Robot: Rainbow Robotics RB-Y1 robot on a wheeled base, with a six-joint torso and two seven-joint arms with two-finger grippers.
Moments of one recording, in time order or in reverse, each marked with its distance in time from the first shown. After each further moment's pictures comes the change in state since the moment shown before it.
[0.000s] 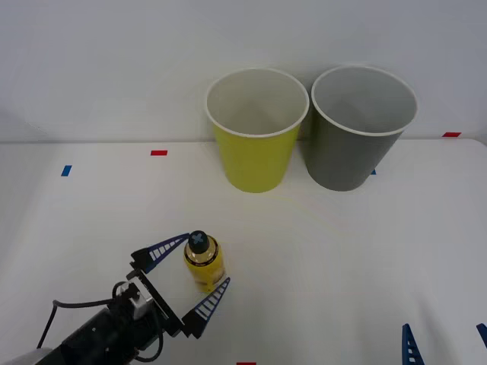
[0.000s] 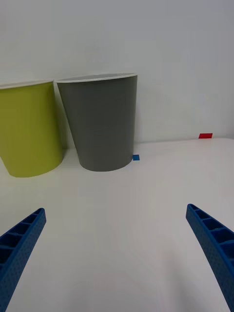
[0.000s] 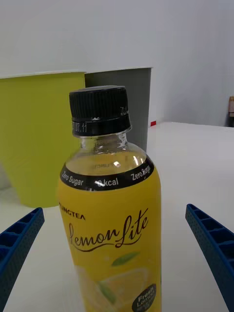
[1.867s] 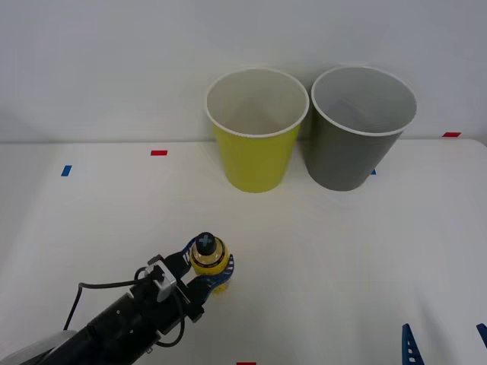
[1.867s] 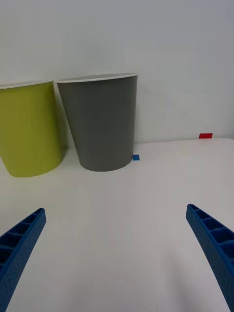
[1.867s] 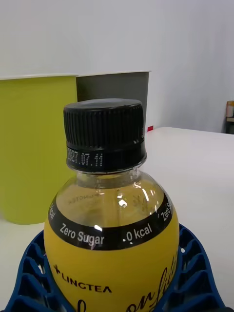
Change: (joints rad) right arm 0.000 0.000 0.000 0.000 0.000 0.000 0.000; left arm -0.059 -0.066 0.000 0.000 0.003 0.084 0.007
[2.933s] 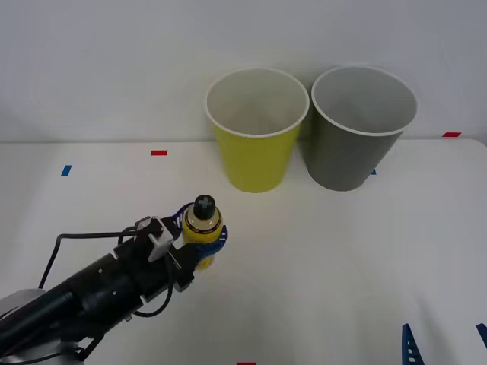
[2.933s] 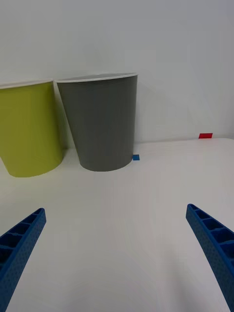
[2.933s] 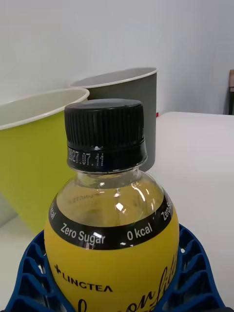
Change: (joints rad) right arm 0.000 0.000 0.000 0.000 0.000 0.000 0.000; left arm 0.063 0.128 0.241 -0.387 0.000 0.460 0.017
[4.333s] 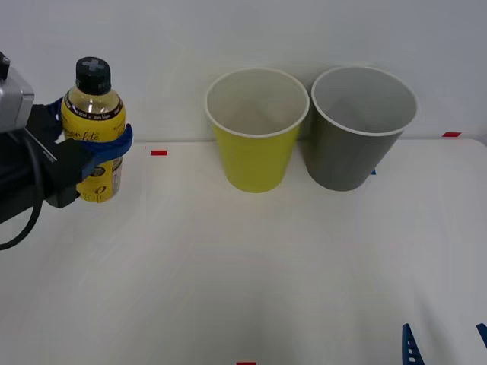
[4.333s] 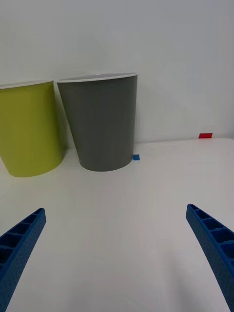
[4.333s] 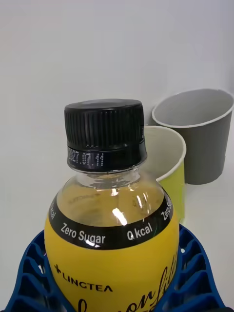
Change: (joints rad) right arm 0.000 0.000 0.000 0.000 0.000 0.000 0.000; left arm -0.039 -0.408 1.086 -0.542 0.651 1.267 -0.371
